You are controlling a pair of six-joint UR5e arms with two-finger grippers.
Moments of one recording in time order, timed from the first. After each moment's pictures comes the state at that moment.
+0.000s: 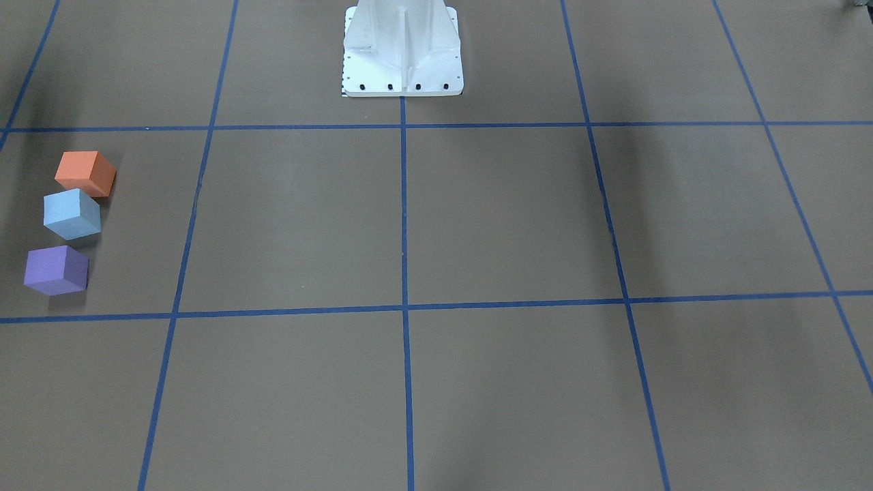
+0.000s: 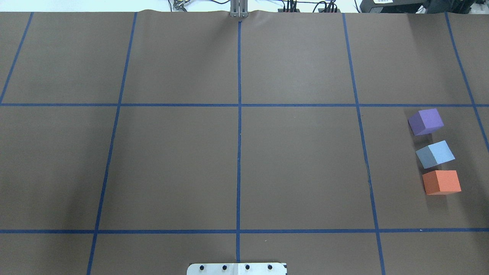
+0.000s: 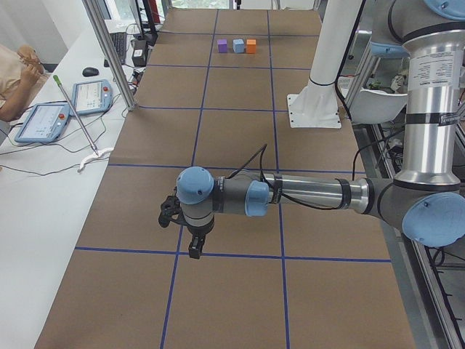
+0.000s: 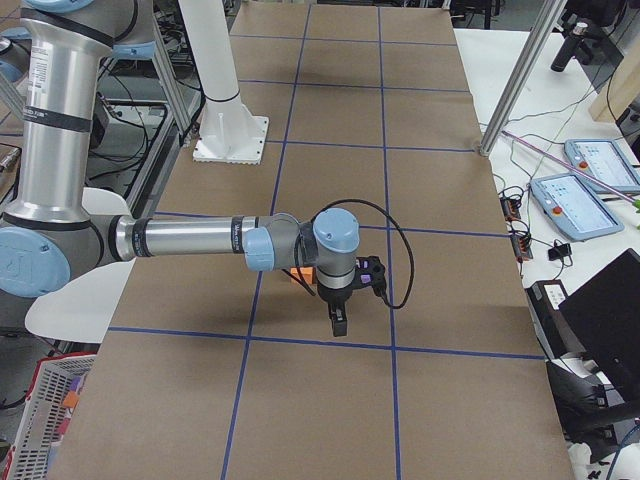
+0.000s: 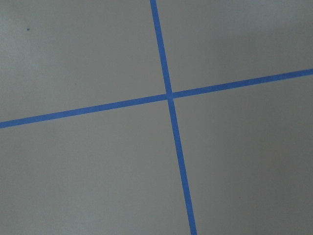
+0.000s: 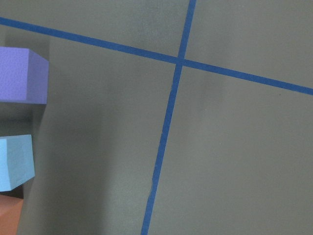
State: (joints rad) left arm -1.60 -1.53 -1.67 -1.57 -2.37 0.15; right arm 1.48 -1.76 1.82 -1.51 2.25 -0.05
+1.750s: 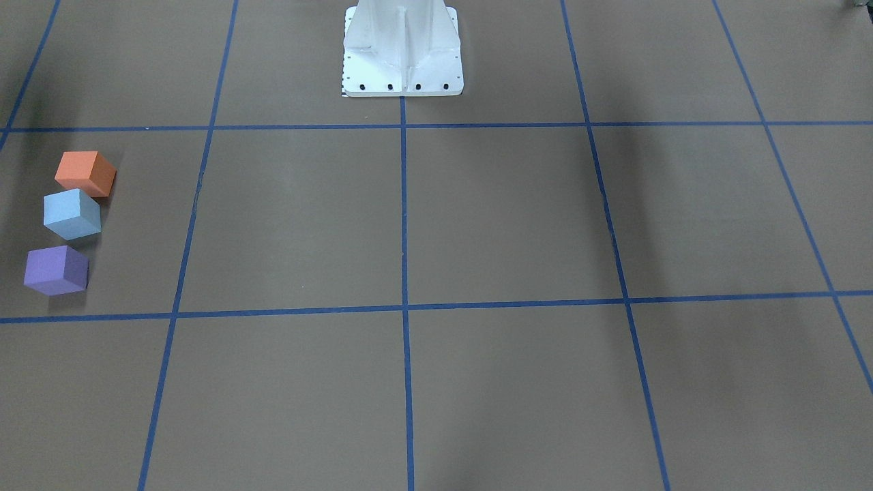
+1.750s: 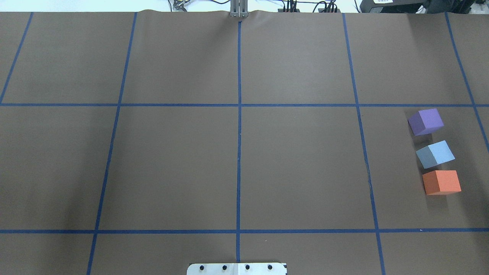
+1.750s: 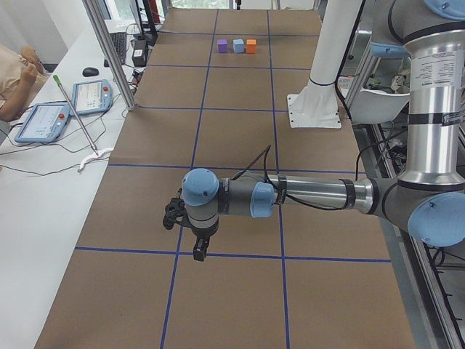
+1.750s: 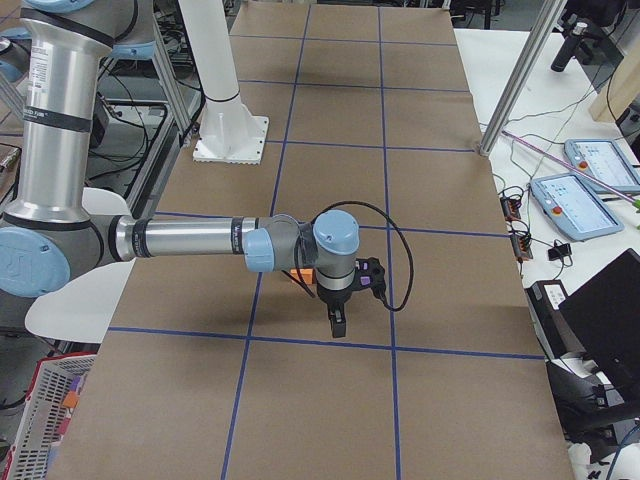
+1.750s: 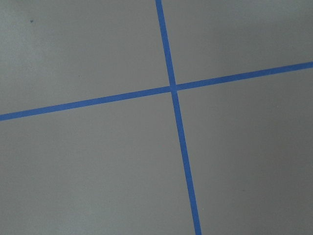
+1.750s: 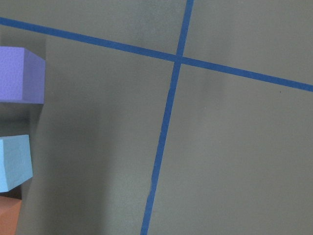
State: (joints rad) left arm -1.60 -1.50 -1.69 -1.57 -2.36 0.15; right arm 1.48 -1.76 1.82 -1.52 2.25 -0.04
